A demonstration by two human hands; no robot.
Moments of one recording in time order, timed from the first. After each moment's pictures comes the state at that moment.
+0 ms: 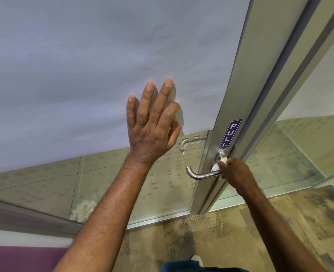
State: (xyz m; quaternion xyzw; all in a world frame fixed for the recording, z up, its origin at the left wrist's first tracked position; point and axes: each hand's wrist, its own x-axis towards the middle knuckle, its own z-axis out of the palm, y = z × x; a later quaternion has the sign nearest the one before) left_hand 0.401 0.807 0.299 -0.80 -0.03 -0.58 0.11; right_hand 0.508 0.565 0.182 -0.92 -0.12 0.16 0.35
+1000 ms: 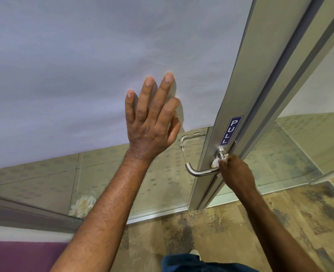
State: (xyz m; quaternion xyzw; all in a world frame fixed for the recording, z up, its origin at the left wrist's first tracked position) left_hand 0.403 0.807 0.298 -0.80 -0.03 -0.59 0.11; right_hand 0.483 0.563 0.195 -0.94 -0.12 0.08 0.31
